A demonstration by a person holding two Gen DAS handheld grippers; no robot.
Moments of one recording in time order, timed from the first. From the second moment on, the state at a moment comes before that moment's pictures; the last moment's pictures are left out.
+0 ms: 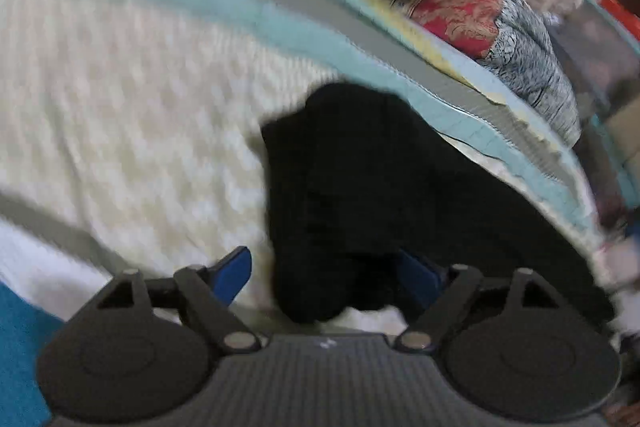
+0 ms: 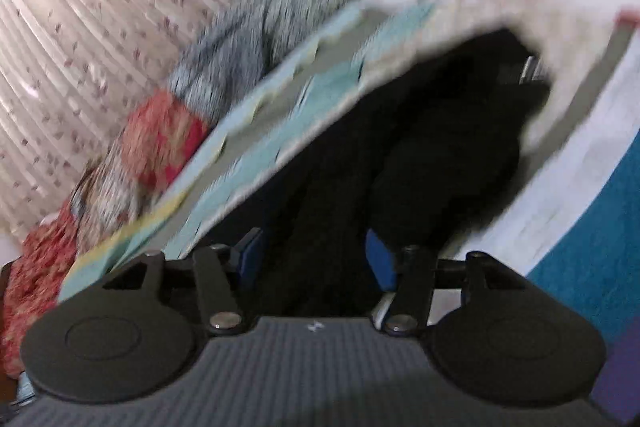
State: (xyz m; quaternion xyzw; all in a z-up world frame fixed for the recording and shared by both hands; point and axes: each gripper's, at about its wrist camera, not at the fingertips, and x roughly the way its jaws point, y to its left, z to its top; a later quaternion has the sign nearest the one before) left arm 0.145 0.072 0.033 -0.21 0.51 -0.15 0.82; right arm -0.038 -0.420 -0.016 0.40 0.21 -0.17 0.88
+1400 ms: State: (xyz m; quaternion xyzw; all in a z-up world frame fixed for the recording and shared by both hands) left arm 0.191 0.110 0.137 -0.11 0.34 -0.11 0.93; right arm 0.040 -0.580 0.071 0.34 0.16 -0.25 0.89
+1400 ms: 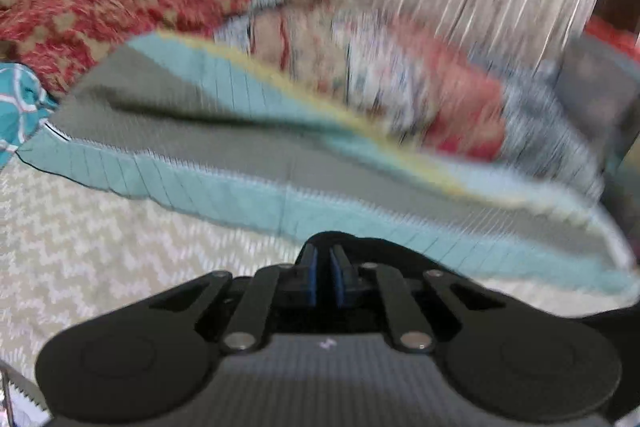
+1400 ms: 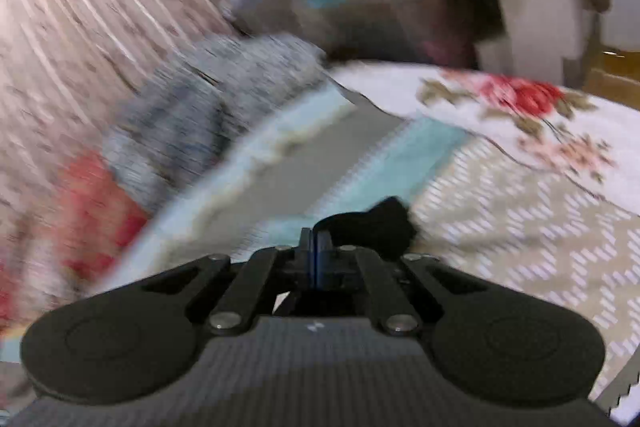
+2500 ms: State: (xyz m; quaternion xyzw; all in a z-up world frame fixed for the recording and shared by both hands) left arm 0.161 0.103 0.073 -0.02 0.40 -0.14 0.91; right arm -0.026 -0.562 0.025 0.21 0.30 -0.24 0.90
